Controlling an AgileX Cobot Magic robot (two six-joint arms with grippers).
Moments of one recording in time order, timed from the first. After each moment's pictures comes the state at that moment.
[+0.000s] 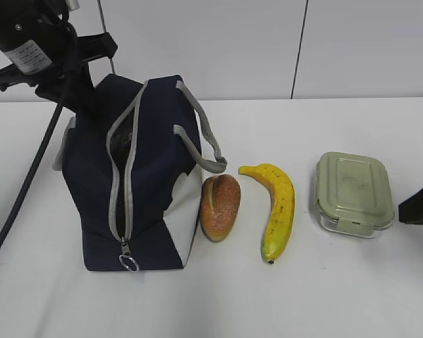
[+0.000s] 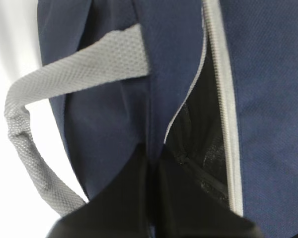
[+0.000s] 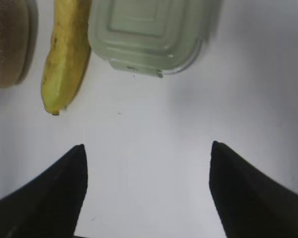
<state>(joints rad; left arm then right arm) -0.24 1.81 -1.66 -0.31 1.23 -0.01 -0.19 1.18 -0.63 0.60 0.72 -0.45</state>
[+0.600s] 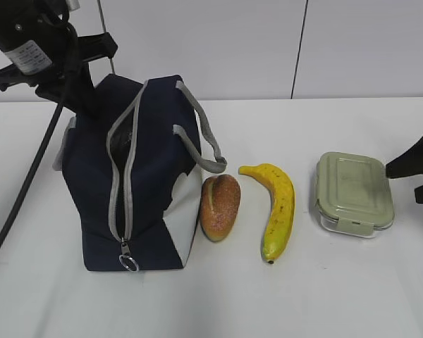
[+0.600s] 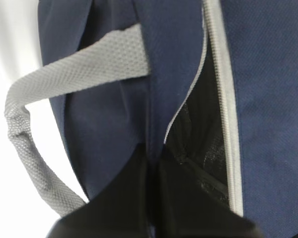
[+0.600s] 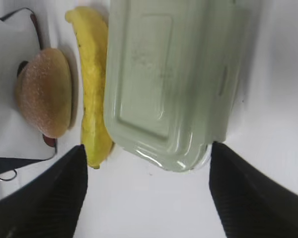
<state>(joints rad) -0.24 1.81 -1.66 -0.31 1.23 -0.01 -0.40 1.68 -0.94 0.93 0.97 -0.78</state>
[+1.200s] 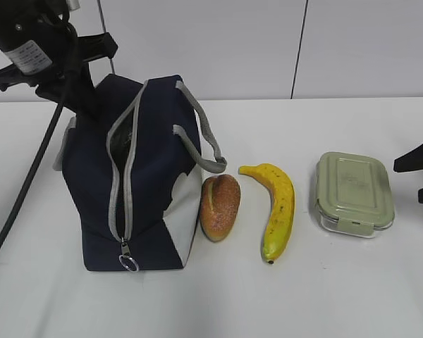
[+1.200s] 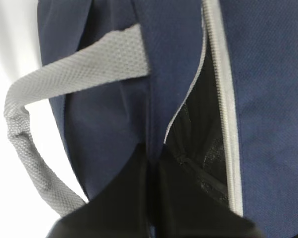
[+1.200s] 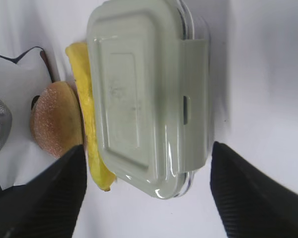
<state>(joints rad) -0.24 1.81 -1.66 -0.31 1.23 -0.01 -0.51 1.82 -1.00 1.04 1.05 -0.81</state>
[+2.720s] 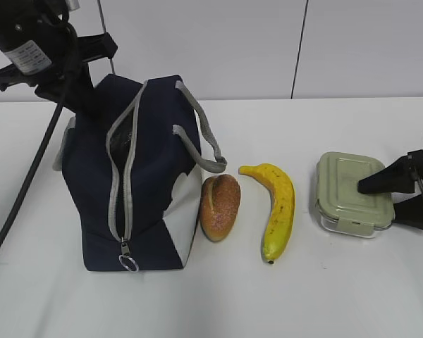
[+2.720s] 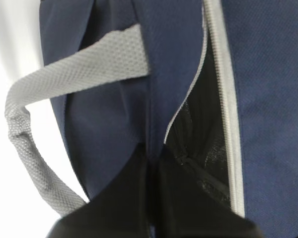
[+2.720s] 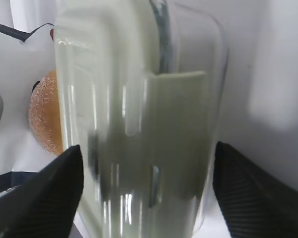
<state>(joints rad) -0.24 1.81 -1.66 -0.31 1.23 -0.01 -0.47 2.14 -1.09 1.21 1.15 -1.09</state>
